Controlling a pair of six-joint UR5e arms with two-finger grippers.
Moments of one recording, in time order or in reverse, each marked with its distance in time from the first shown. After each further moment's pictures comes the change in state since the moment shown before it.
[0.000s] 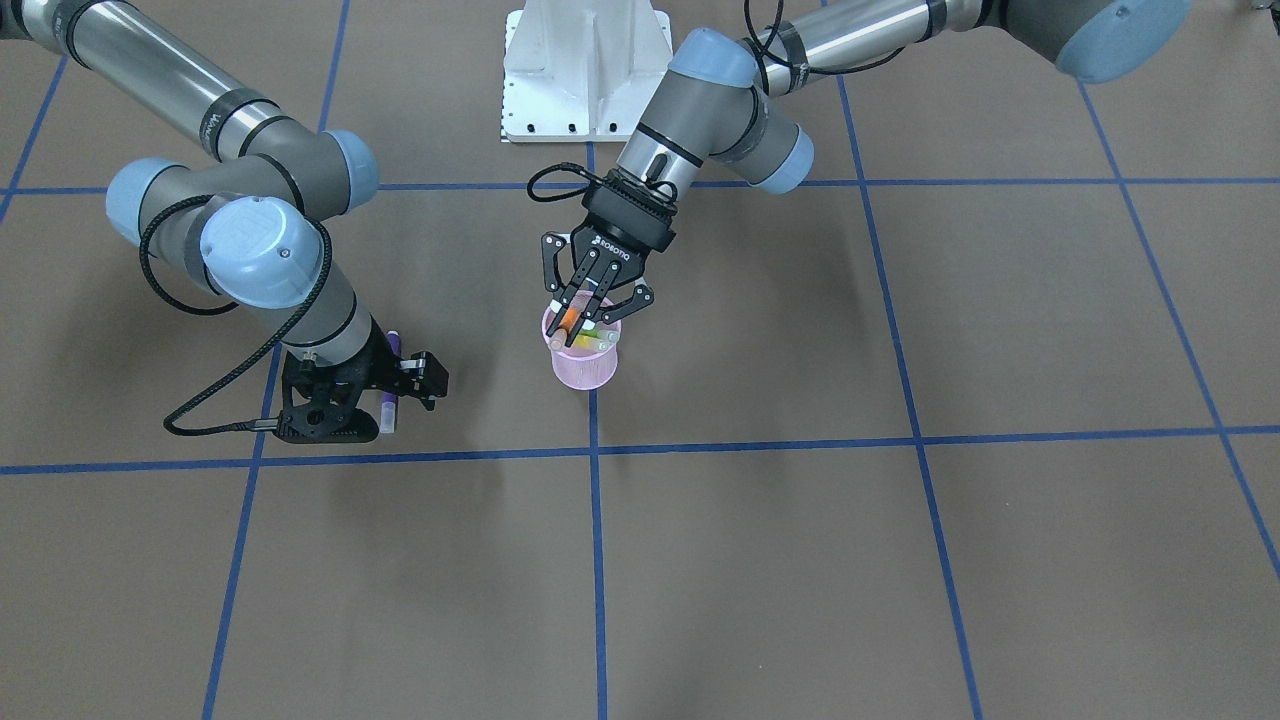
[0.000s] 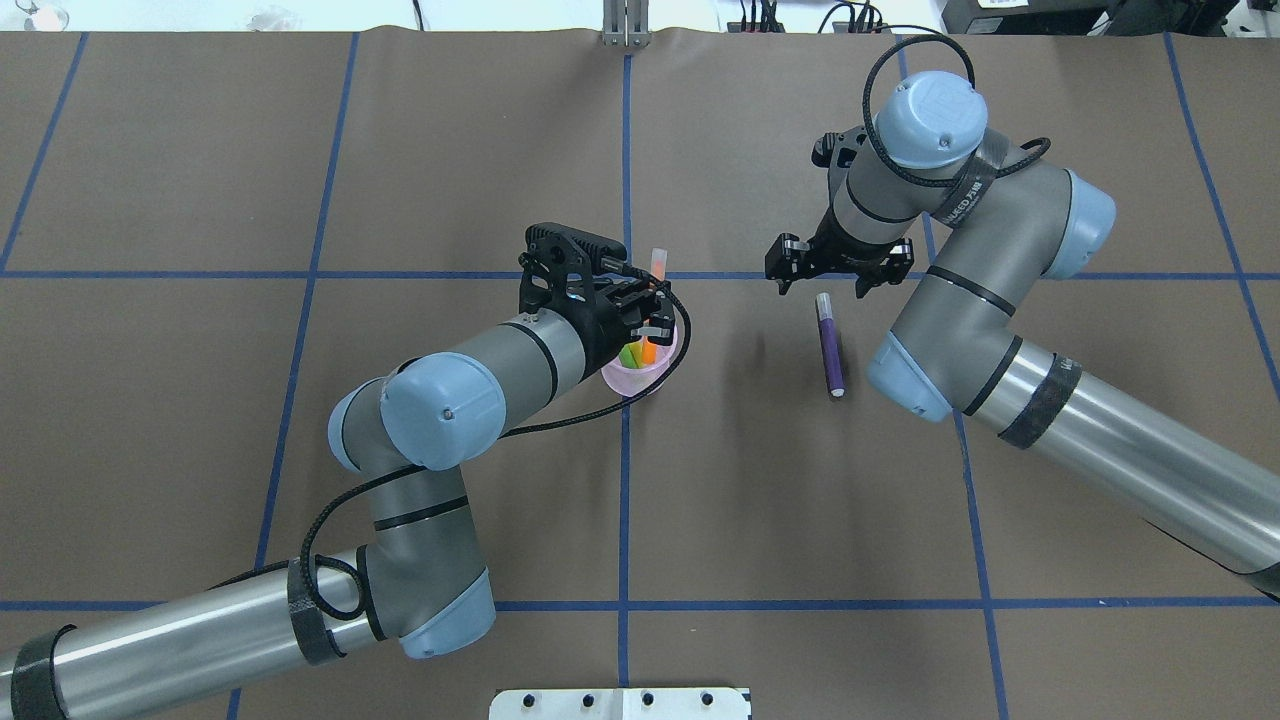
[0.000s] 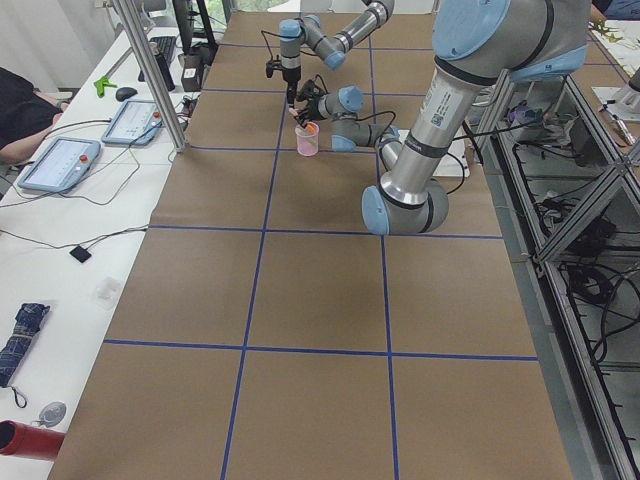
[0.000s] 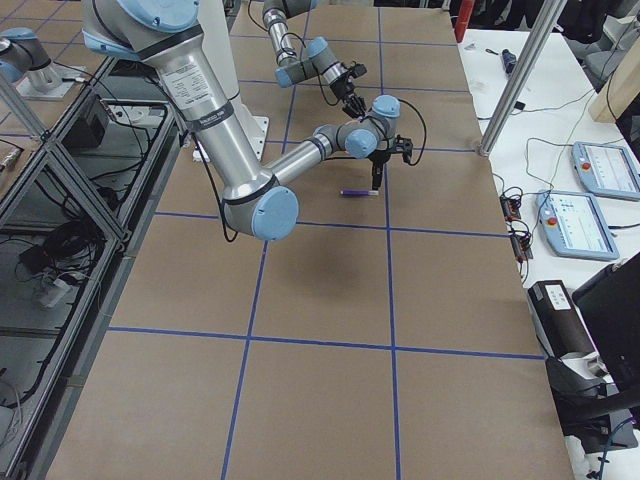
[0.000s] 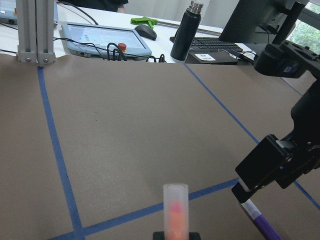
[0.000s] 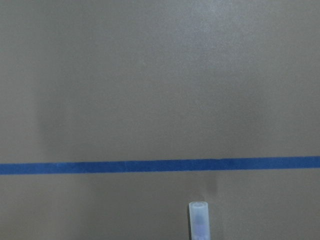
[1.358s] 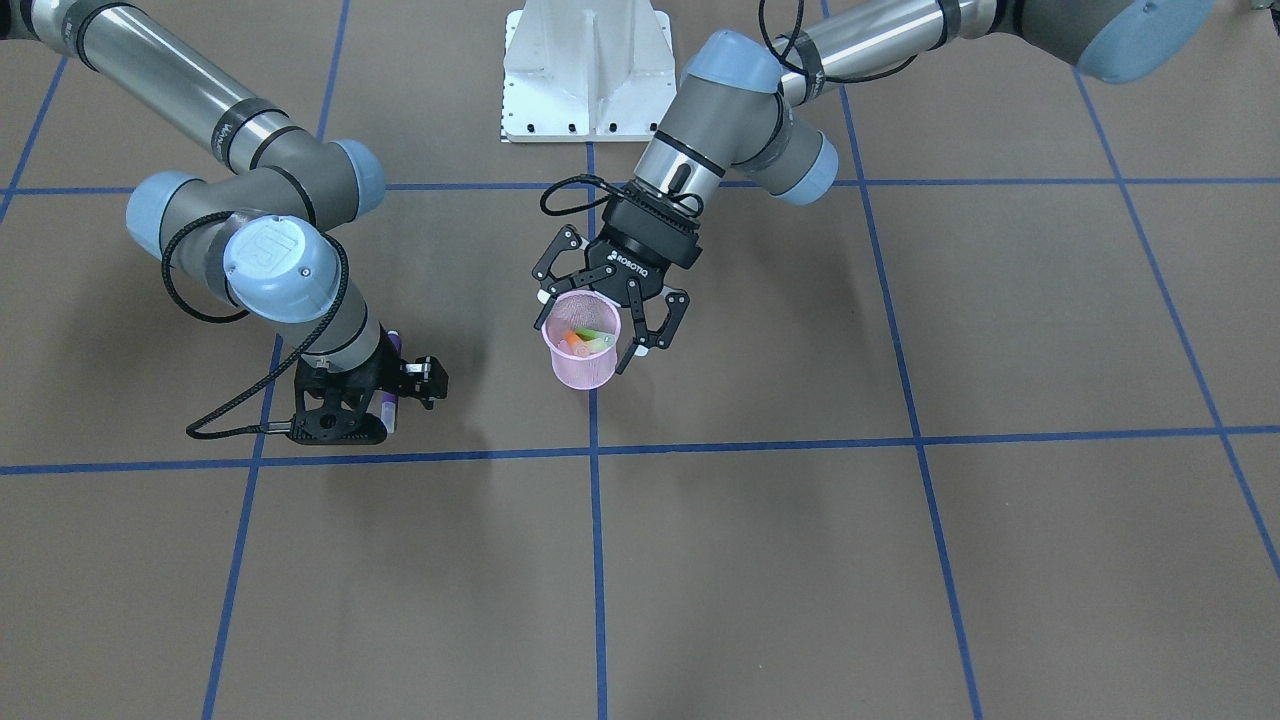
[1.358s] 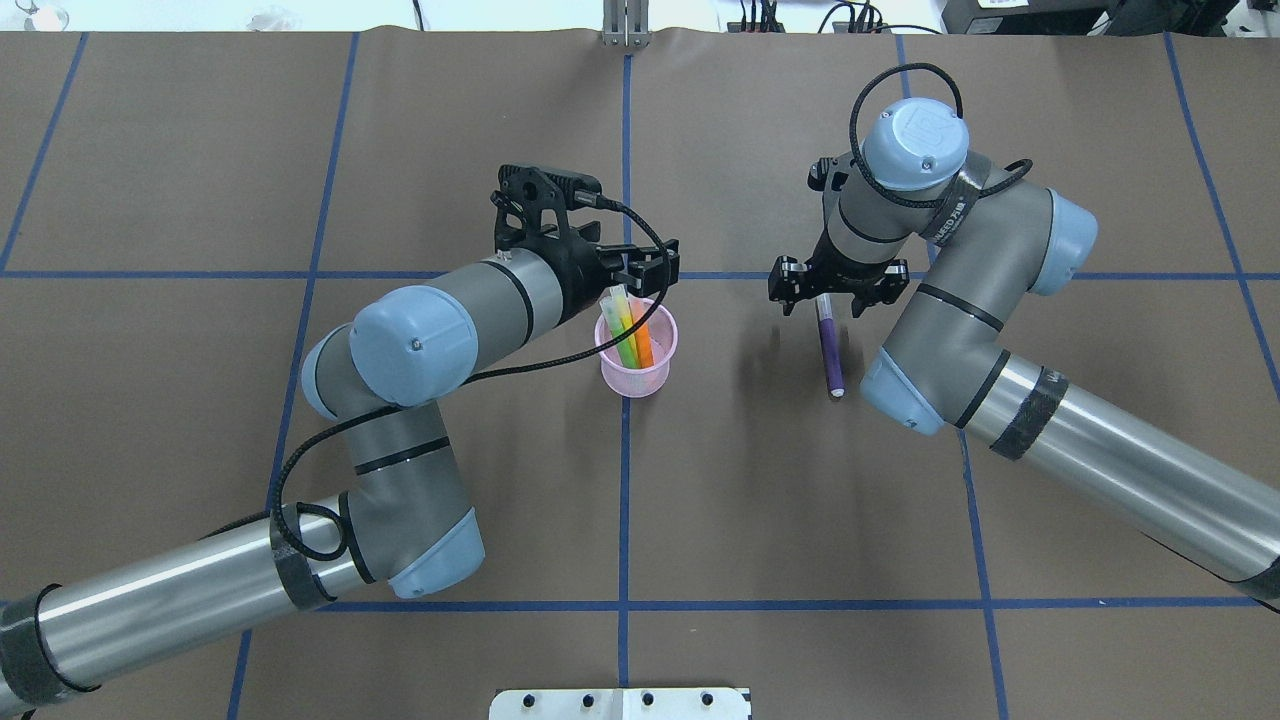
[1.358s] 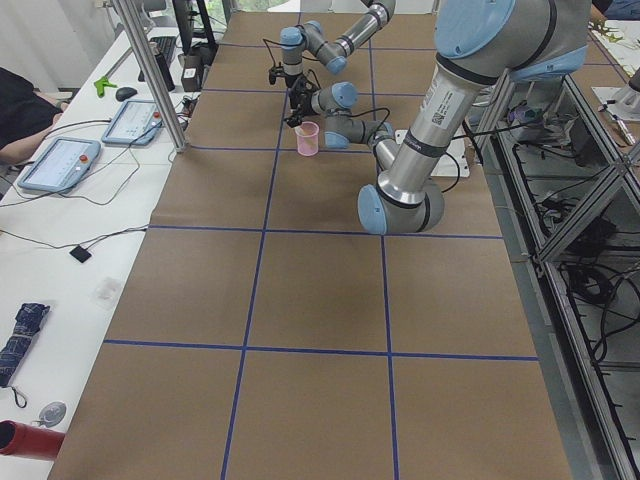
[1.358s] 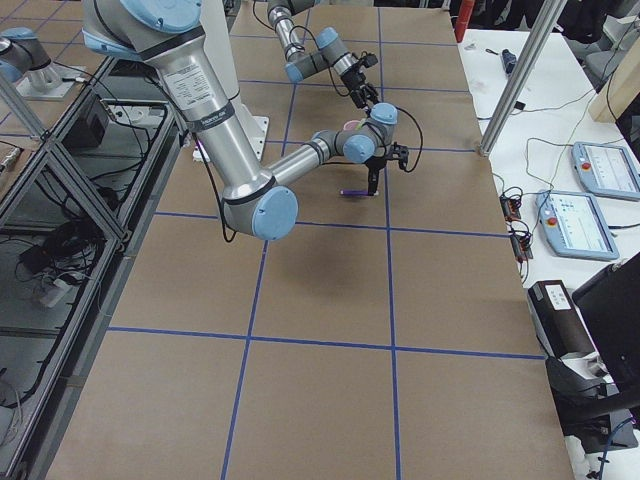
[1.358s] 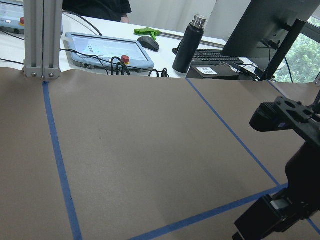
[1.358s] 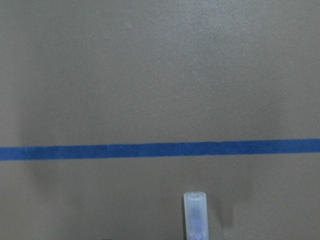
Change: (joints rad) left arm -0.096 -0.005 -0.010 0.014 -0.078 -0.024; right arm -0.024 -0.003 -0.038 0.002 0.000 -0.001
